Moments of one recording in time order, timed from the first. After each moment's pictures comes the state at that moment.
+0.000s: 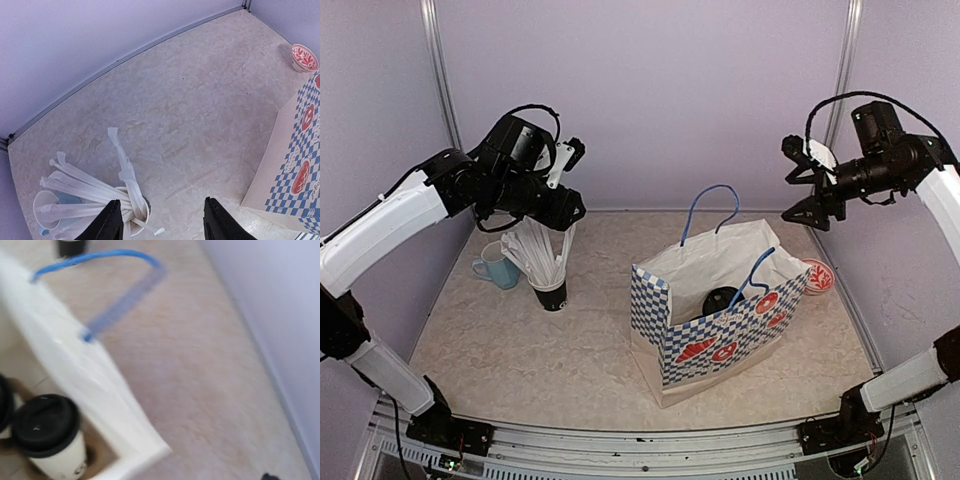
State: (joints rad) left arm -0.75 1.52 1.65 -0.81 -0.20 -0.04; right arm 0.25 1.34 1.73 -1.17 -0.54 -0.92
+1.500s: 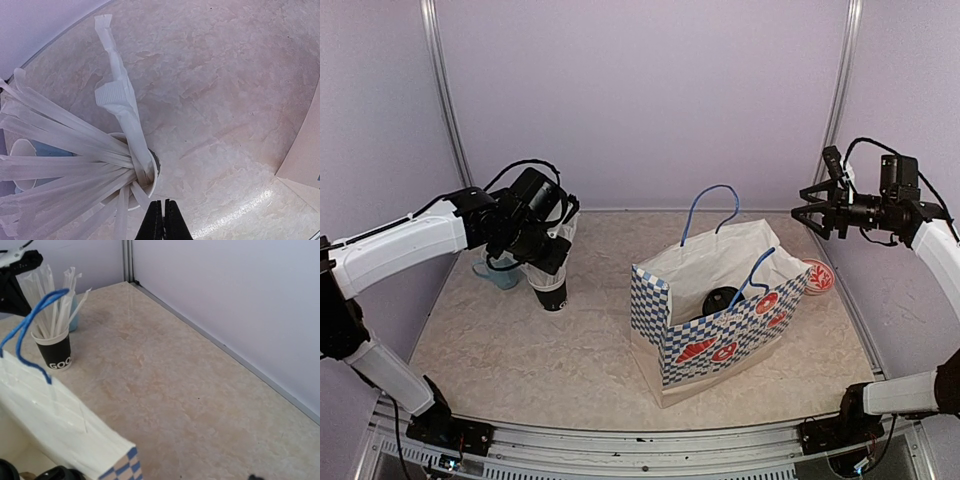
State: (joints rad) left arm -0.74 1.50 1.35 -0.80 -0.28 -0.13; right arm -0.08 1.15 1.16 -0.50 -0.99 -0.48
